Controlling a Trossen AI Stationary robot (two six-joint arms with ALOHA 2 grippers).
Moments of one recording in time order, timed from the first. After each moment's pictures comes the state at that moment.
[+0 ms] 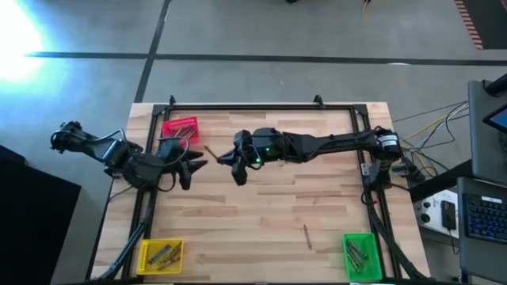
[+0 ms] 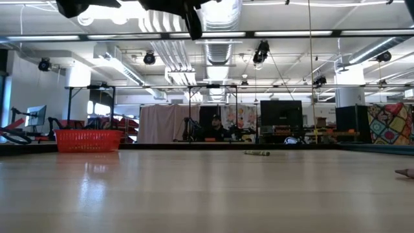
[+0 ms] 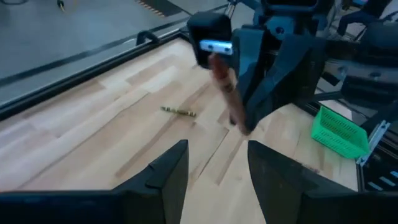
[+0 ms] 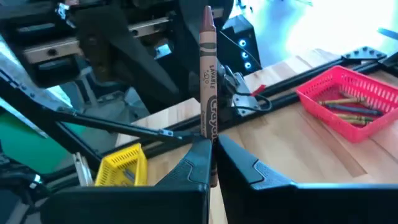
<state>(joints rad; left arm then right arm) -0.41 0.87 0.98 -0.67 -0.70 -0.75 -0.01 1.86 1.60 0.02 -0.05 0.40</state>
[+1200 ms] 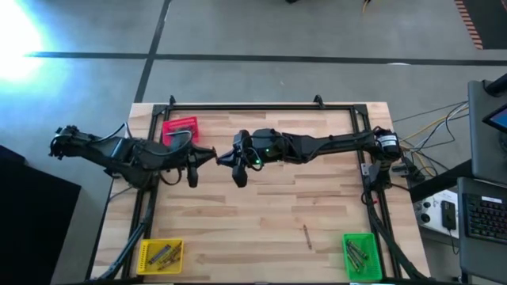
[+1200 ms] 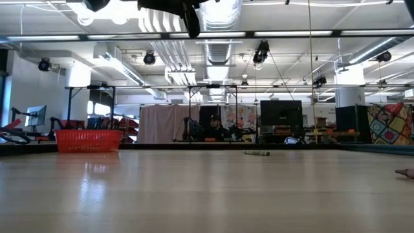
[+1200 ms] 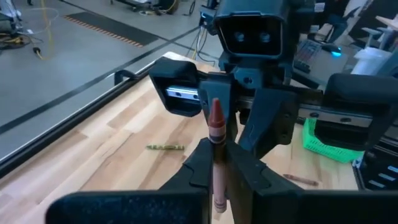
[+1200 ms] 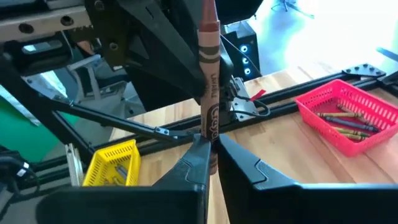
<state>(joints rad) -0.27 0.91 0.98 -0.42 -0.55 -0.43 -0.01 1.87 1.60 0.03 -0.06 0.32</state>
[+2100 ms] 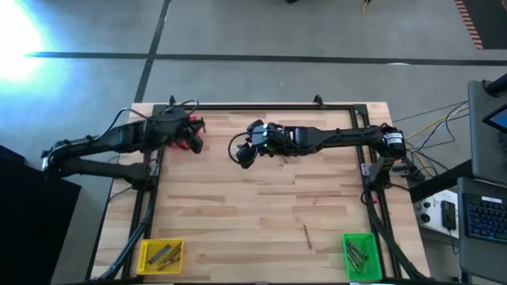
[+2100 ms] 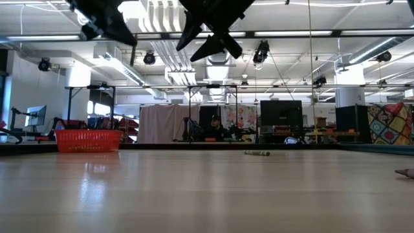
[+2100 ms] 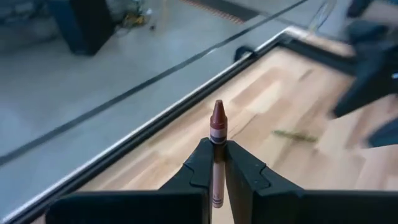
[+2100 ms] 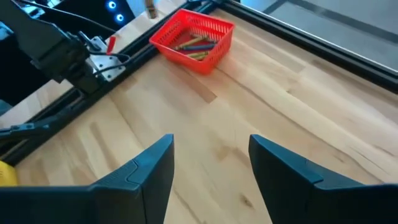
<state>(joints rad) 0.19 0.86 0.91 -0.56 -0.50 -0.30 -0.06 1.81 1.60 -0.42 0.29 0.59</state>
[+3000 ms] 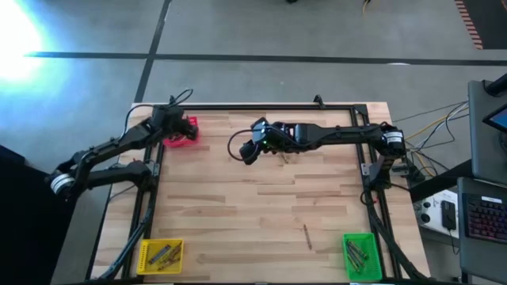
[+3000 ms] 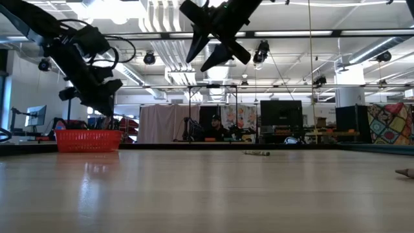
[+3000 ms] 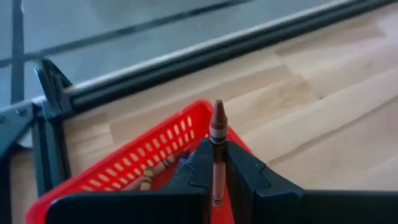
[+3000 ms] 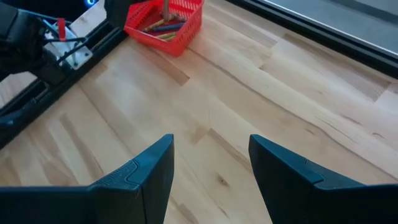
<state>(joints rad) 0.84 0.93 0.48 -0.29 -0.22 -0.22 -0.09 1.81 1.60 -0.54 0.29 0.65</state>
